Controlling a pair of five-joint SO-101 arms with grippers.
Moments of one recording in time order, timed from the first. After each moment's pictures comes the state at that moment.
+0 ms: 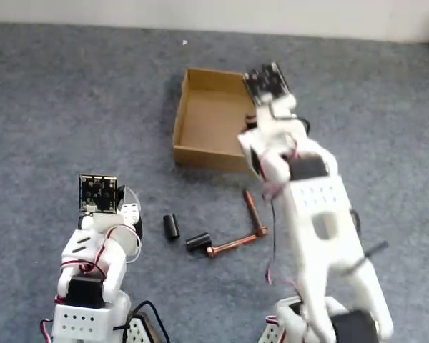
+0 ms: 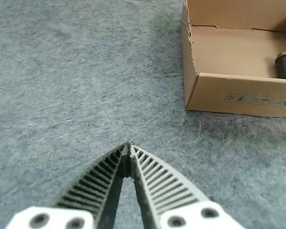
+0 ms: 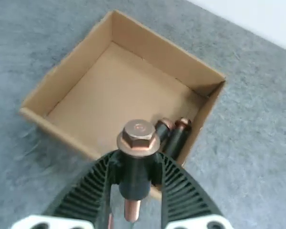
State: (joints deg) left arm -0.9 -103.3 96.0 48.2 7.3; right arm -18.5 -24.8 28.3 44.0 17.4
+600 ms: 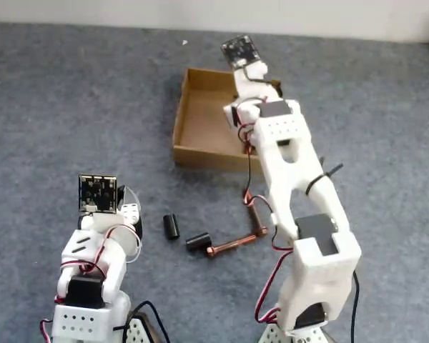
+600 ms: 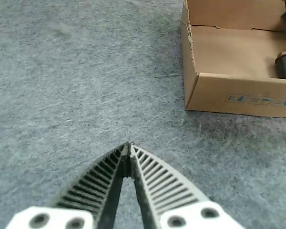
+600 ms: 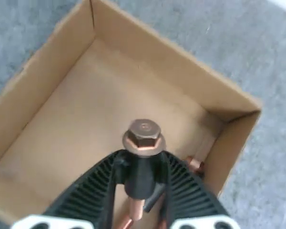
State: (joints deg) left arm -0.9 -103.3 96.0 48.2 7.3; right arm -18.4 17.6 -6.1 43.9 17.4
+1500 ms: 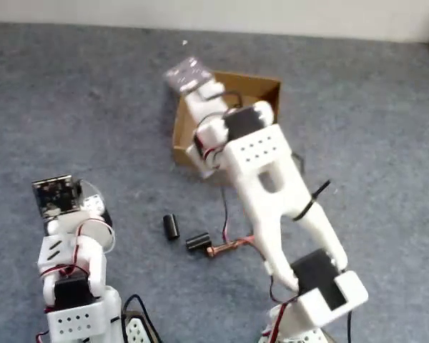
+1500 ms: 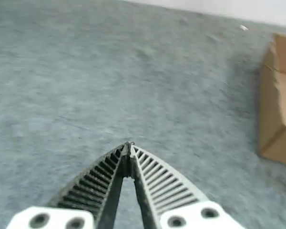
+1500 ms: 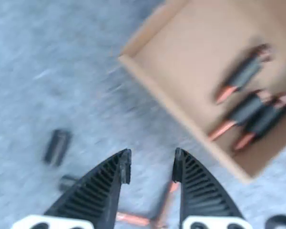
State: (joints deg) left arm -18.0 -103.3 96.0 42.8 7.3; right arm -33.6 1.6 -7.0 80.2 15.2
